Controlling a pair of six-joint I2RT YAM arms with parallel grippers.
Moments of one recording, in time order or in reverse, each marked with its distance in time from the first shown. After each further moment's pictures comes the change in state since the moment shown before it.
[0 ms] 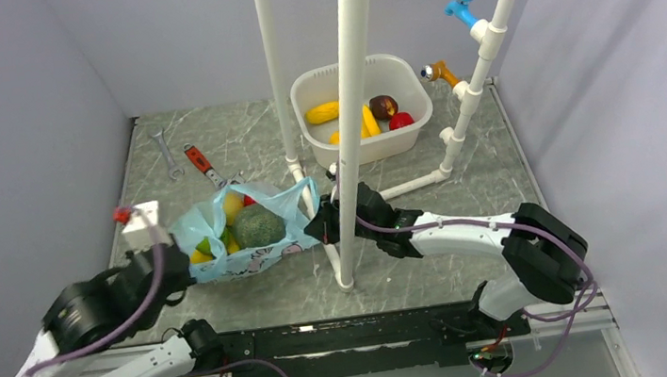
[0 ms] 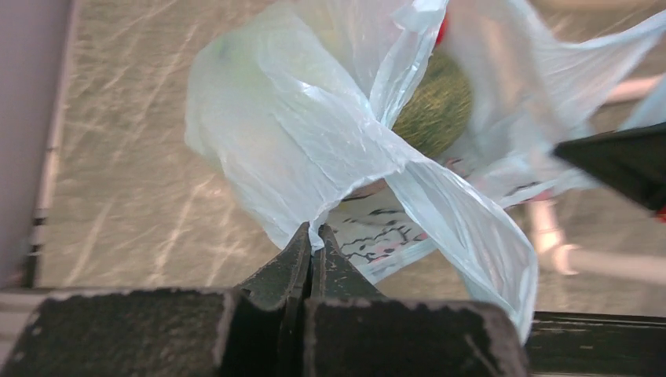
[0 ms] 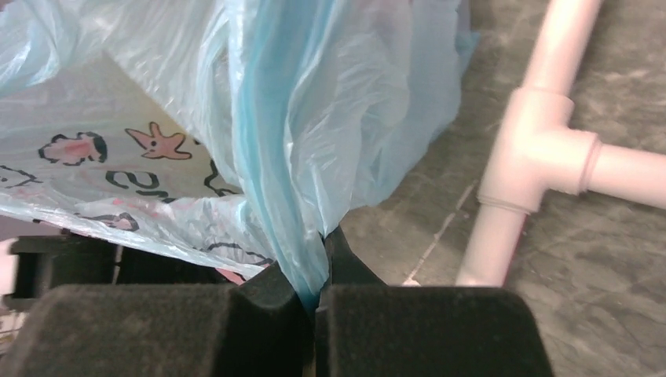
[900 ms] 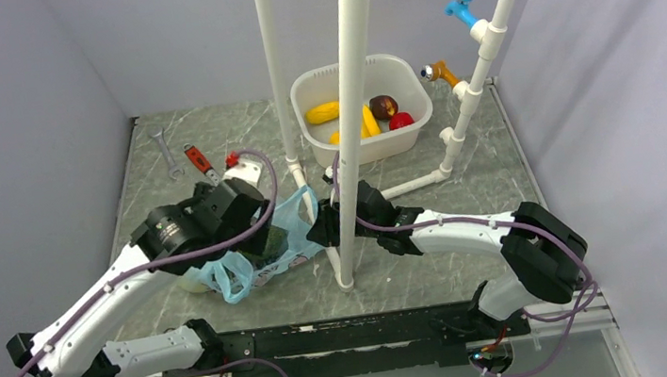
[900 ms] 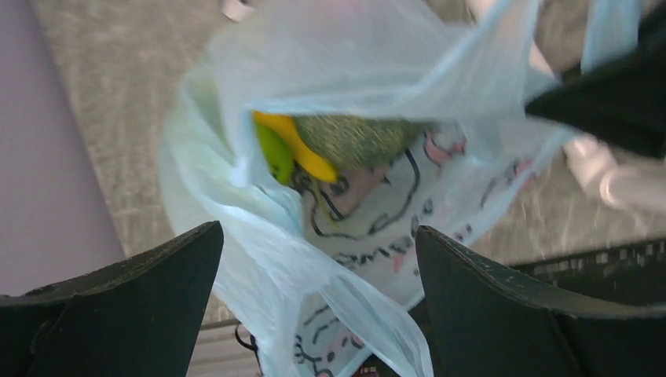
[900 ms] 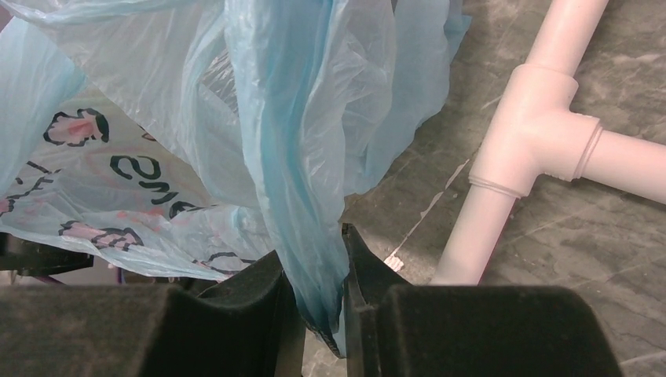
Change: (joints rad) left arm 0.039 0.420 0.217 0.160 0.155 0.407; right arm -0.015 -0.003 0.003 -0.039 -0.104 -0.075
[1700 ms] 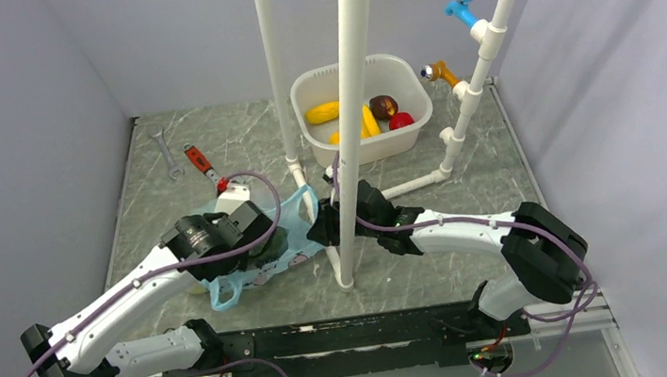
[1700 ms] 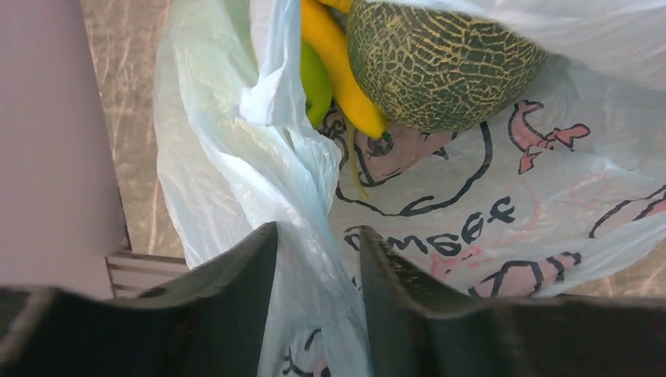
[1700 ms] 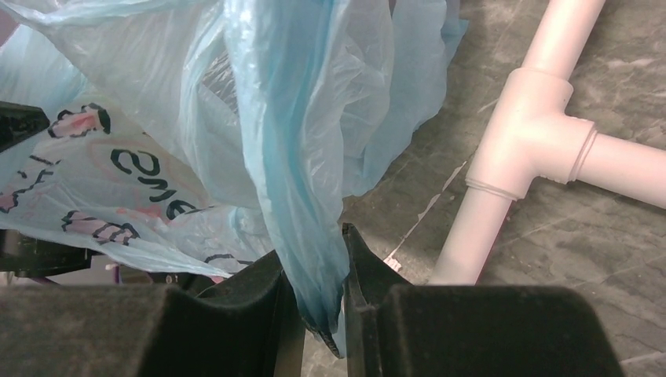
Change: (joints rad) left arm 0.006 0.000 -0.277 -0.045 -0.053 -0.277; right arm -0.004 -0.001 0.000 0.003 0.003 -0.006
